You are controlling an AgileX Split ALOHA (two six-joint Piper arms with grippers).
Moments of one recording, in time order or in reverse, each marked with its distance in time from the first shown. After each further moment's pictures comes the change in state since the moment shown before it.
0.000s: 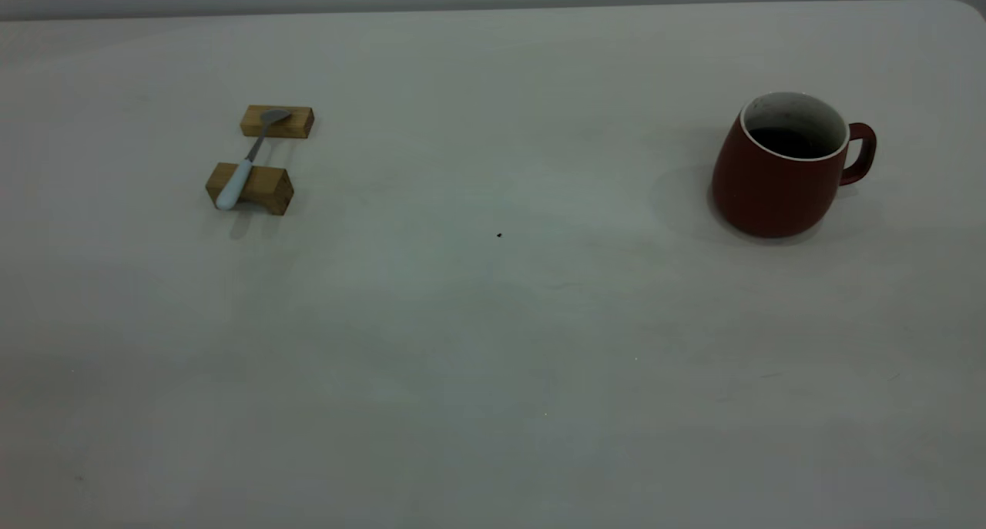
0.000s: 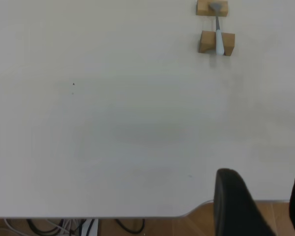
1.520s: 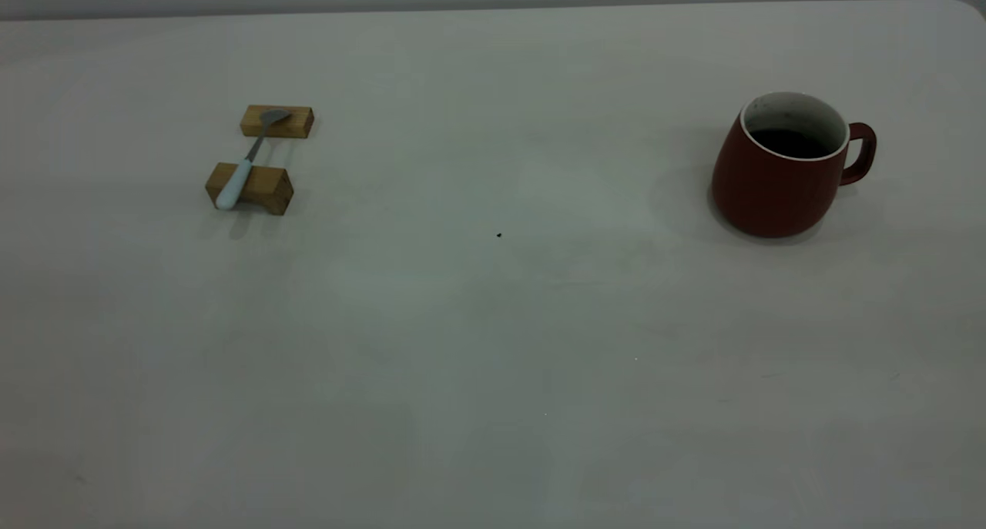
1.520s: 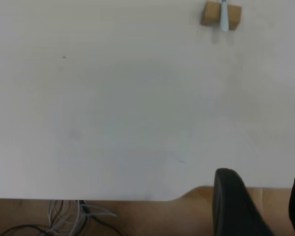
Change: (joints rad) left arm 0.000 0.418 -0.081 -0.012 -0.137 -0.034; right arm 0.000 0.000 0.000 0.000 0.000 0.000
